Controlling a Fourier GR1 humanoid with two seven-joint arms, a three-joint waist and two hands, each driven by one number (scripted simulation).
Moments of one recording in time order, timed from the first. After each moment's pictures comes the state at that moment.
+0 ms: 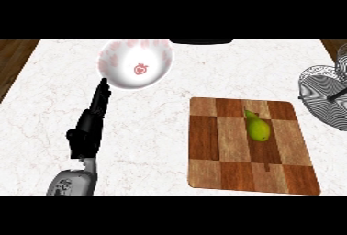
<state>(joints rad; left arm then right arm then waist) -0.14 0.01 -0.07 -1.55 -0.18 0.17 0.04 -0.60 -0.47 -0.64 -1.99 0.99 1.00 0.40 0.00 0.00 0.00</state>
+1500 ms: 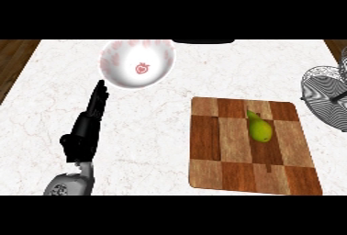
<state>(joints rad) -0.11 0.03 -0.08 -1.59 -0.17 0.16 0.05 -0.77 -0.71 -0.62 -1.01 0.97 0.39 0.22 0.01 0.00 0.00</state>
